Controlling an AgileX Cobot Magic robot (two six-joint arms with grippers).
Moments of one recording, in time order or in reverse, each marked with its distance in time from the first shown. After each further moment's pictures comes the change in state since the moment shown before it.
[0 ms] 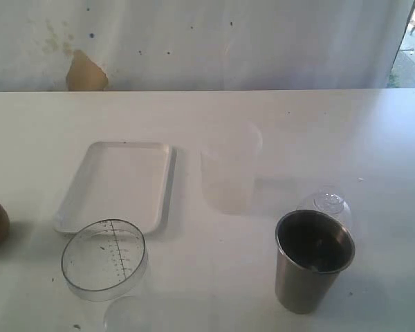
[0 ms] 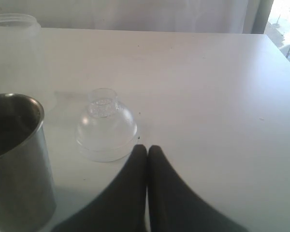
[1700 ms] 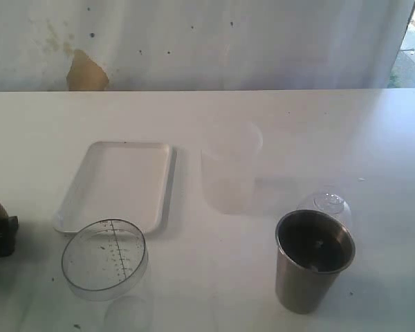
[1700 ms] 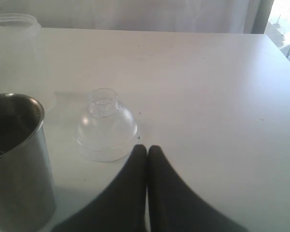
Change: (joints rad) left arm -0.002 1.173 -0.225 -0.262 -0.633 0.342; right arm 0.000 0.000 0.000 0.000 0.000 0.000
